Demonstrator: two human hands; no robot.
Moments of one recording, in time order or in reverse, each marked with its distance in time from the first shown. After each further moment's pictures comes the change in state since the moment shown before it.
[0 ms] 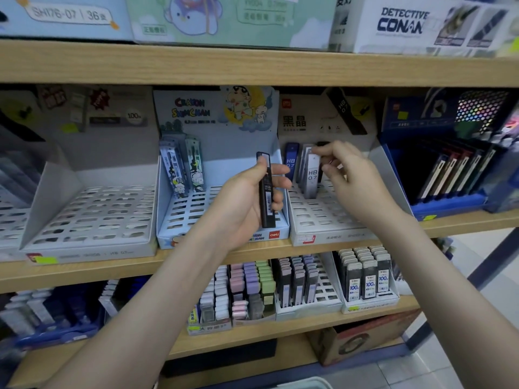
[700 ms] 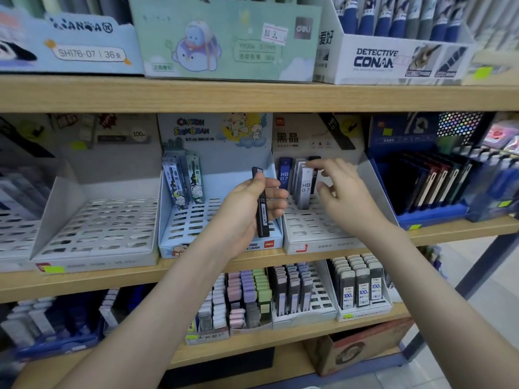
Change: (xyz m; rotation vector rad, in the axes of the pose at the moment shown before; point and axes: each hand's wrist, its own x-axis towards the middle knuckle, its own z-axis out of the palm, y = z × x) left_hand -0.004 0.002 0.011 0.056 0.097 0.050; right_hand -0.005 -0.002 -0.005 -0.092 -0.032 -0.003
